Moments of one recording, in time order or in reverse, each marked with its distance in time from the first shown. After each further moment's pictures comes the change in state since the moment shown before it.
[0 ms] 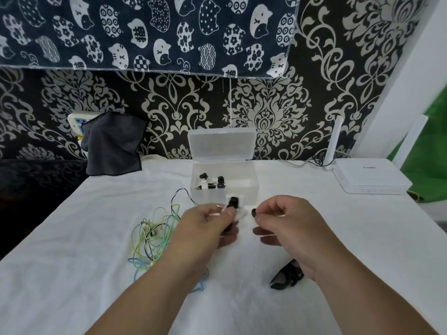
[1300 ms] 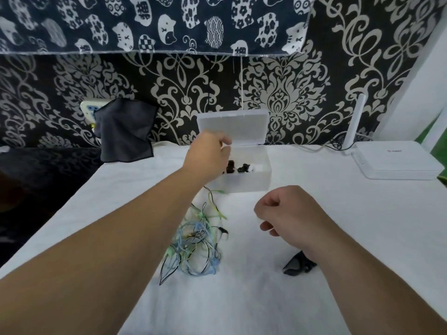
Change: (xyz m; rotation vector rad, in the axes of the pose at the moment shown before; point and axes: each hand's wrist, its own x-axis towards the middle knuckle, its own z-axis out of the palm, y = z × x) left_hand 0.116 0.050 -0.006 1.037 0.135 0.559; right_hand 0.017 0.009 0.012 -0.313 -0.115 -0.014
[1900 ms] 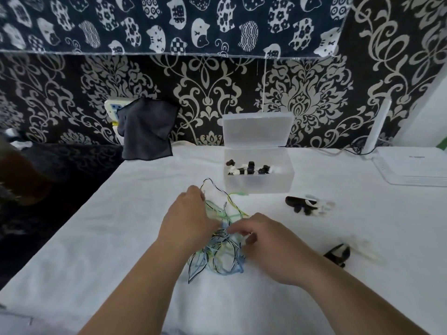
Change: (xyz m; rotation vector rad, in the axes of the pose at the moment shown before) left_hand -0.122 -0.045 -0.039 0.099 -0.176 -0.386; right_hand -0.004 0.005 0.073 -0.322 -0.282 -0.309
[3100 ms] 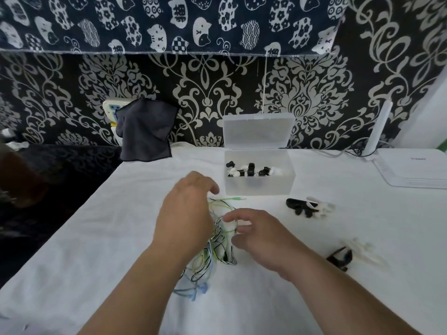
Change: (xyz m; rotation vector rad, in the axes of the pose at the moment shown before) left_hand -0.007 0.009 -0.015 0.050 0.236 0.315; right_hand 0.015 -0.016 0.001 0.427 0.029 0.193
